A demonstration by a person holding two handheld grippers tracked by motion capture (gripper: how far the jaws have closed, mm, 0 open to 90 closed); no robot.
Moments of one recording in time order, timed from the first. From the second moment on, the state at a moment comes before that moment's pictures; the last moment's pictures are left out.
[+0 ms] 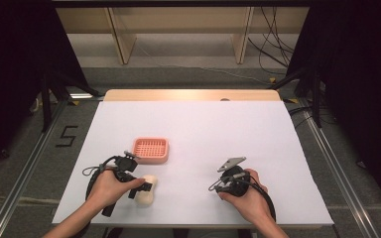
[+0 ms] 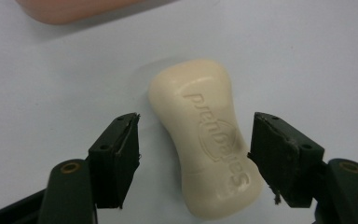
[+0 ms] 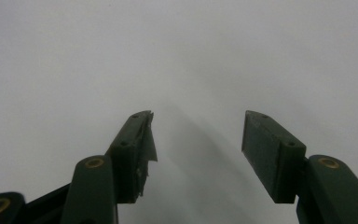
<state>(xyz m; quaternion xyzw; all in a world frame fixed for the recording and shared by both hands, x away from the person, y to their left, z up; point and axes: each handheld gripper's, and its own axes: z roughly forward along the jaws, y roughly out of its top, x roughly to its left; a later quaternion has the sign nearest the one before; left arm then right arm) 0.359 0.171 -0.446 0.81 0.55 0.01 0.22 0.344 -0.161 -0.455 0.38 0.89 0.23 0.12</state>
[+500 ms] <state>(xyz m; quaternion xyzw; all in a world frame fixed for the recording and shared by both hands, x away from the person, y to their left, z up) 0.364 0.152 -0.457 0.83 0.53 0.00 0.17 0.343 -0.159 -0.456 0.37 0.89 0.24 0.12</state>
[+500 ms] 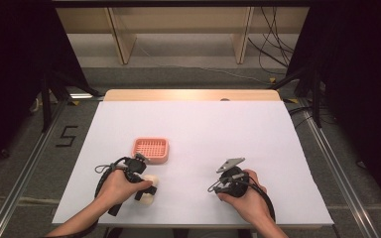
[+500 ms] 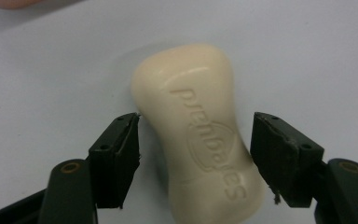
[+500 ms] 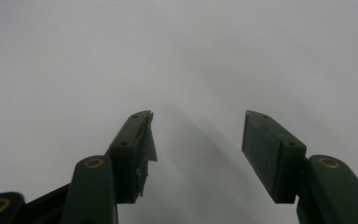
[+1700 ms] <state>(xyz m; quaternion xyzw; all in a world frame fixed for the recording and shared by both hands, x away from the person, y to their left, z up) 0.382 0.150 -0.461 0.88 0.46 0.00 0.08 0.343 -0.156 -0.459 0.36 0.90 0.23 0.12</state>
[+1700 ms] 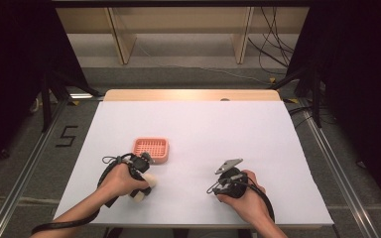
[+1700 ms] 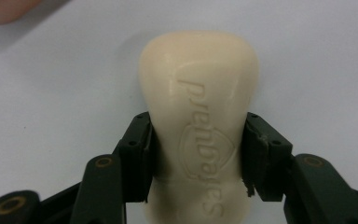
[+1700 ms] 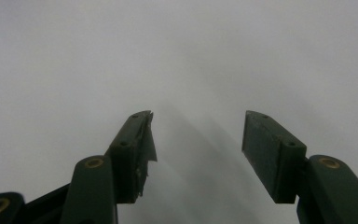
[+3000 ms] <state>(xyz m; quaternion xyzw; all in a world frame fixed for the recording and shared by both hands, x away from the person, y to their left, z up) 0.371 0.175 -0.452 0.88 0.43 0.05 0.18 0.343 -0.157 -0.460 0.36 0.90 0.23 0.12</state>
